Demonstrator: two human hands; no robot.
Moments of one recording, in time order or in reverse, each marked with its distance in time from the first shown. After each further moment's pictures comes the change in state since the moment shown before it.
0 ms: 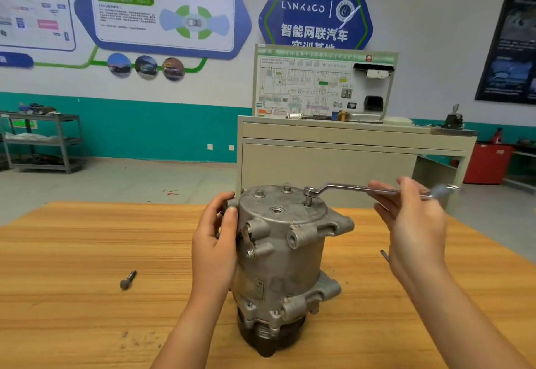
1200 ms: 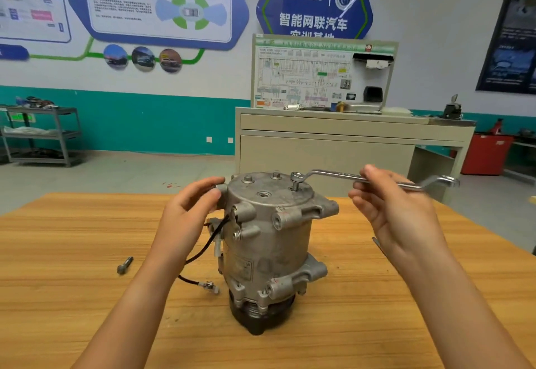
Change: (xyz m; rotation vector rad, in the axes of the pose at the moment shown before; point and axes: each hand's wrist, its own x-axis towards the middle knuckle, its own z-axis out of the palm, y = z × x) left_hand 0.016 0.027 -0.025 0.107 -0.186 -0.037; right_hand -0.010 -0.022 -0.010 0.150 -0.242 0.203
